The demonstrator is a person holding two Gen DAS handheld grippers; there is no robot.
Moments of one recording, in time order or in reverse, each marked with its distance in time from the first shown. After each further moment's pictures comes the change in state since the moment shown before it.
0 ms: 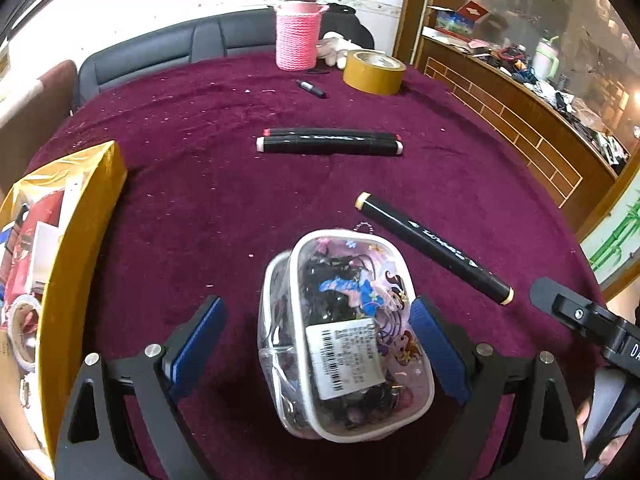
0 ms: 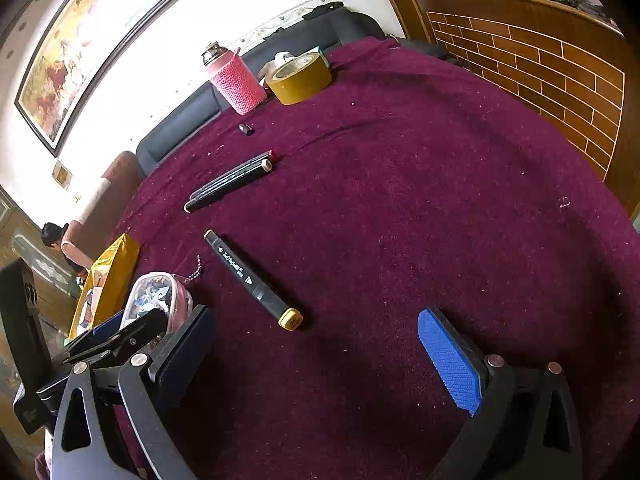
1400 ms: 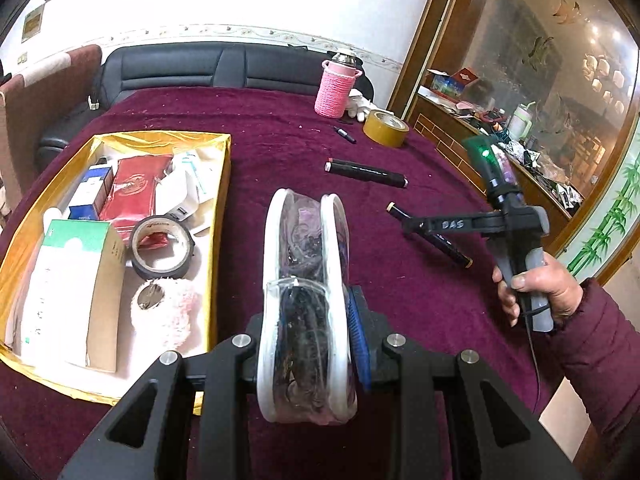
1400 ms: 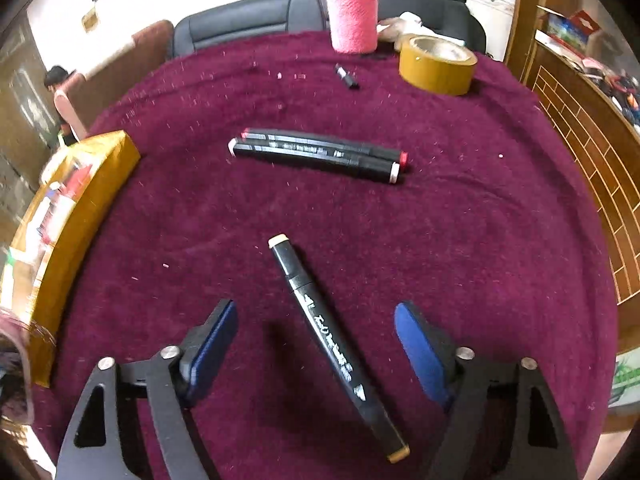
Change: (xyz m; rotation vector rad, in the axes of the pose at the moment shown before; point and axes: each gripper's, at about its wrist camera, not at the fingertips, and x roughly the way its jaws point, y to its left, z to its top) left arm -0.121 0.104 -0.075 -0.120 -0.161 -0.117; right arm 0.088 0.104 0.042 -0.490 0.234 -0.135
